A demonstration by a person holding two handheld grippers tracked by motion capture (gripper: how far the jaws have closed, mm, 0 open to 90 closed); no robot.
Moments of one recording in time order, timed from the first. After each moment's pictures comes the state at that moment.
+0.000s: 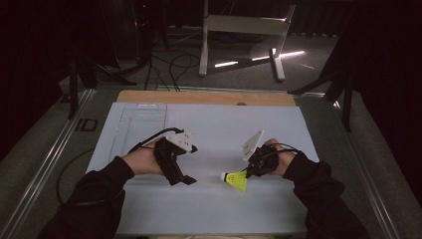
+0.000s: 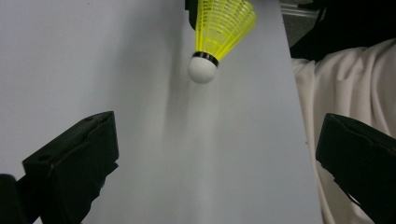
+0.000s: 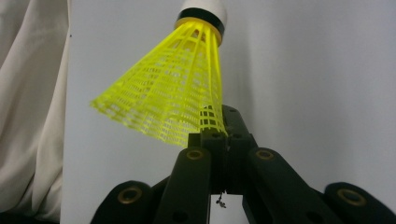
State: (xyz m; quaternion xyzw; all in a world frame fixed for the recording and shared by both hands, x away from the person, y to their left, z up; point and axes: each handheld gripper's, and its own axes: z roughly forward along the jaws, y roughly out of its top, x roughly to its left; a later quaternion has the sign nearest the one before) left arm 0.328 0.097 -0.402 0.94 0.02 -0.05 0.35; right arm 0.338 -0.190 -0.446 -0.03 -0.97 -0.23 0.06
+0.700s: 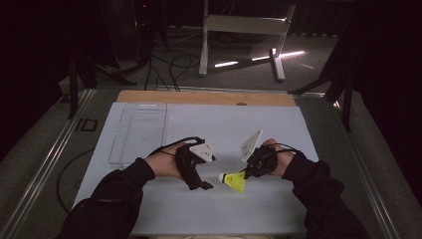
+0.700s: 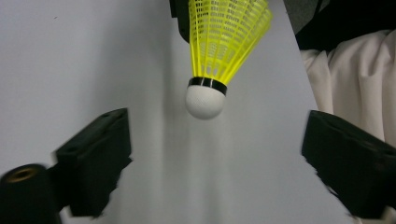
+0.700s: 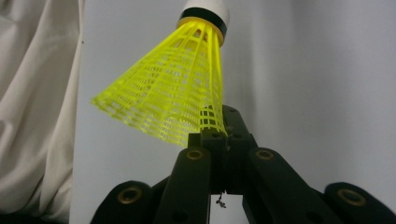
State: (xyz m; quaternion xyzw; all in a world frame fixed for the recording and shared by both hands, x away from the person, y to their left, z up) left arm 0.325 0.051 -0.430 0.94 -0.04 -0.04 0.34; right arm 0.334 -0.185 -0.441 -0.02 -0.97 -0.24 0.06
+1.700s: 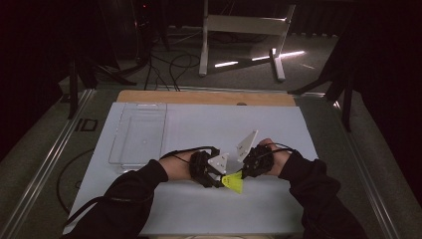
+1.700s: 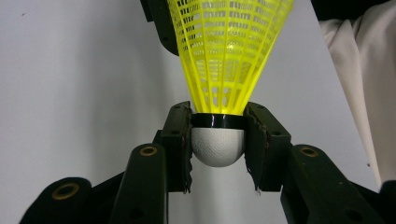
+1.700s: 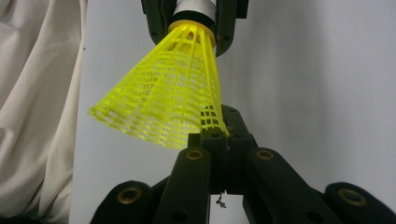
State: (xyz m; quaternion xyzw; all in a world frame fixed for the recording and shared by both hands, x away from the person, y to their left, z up) left arm 0.315 0.016 -0.449 0.95 -0.08 -0.01 0.29; right arm 0.334 -0.174 -0.440 -0.01 -0.97 -0.23 0.06
